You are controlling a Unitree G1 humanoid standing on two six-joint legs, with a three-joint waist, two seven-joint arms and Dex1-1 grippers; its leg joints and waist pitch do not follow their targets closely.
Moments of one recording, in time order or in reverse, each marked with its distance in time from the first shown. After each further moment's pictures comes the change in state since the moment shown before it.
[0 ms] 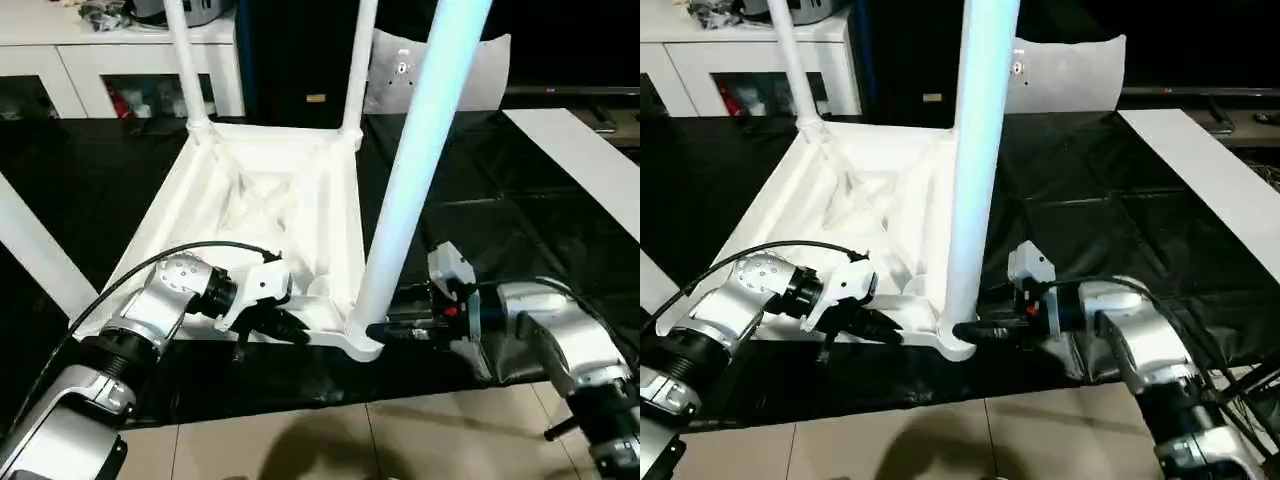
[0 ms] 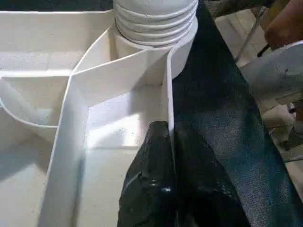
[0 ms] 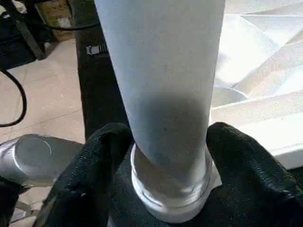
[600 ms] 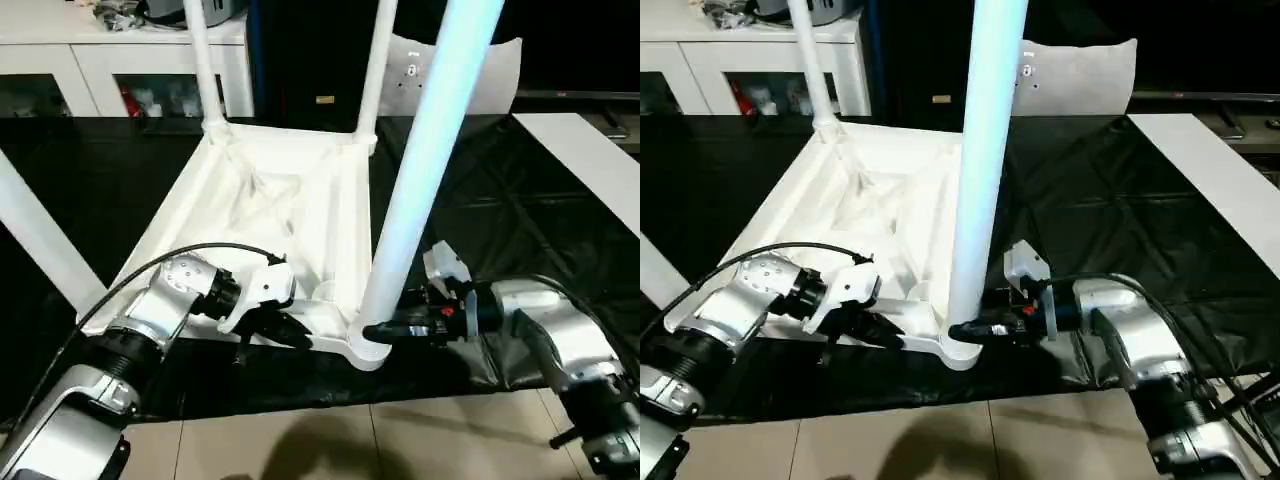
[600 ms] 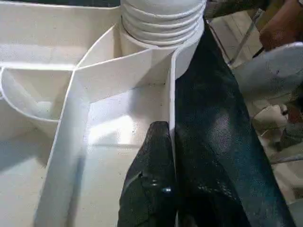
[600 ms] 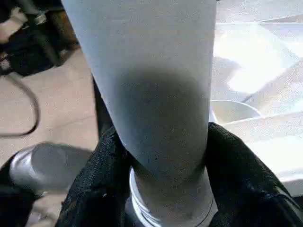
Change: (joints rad) left arm 0.007 -0.032 0.006 -0.038 0.002 0.101 0.008; right arm 0.058 0.025 -0.025 -0.075 0.016 0.072 -0.015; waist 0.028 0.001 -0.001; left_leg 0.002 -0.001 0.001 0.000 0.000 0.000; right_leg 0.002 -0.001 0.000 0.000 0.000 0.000
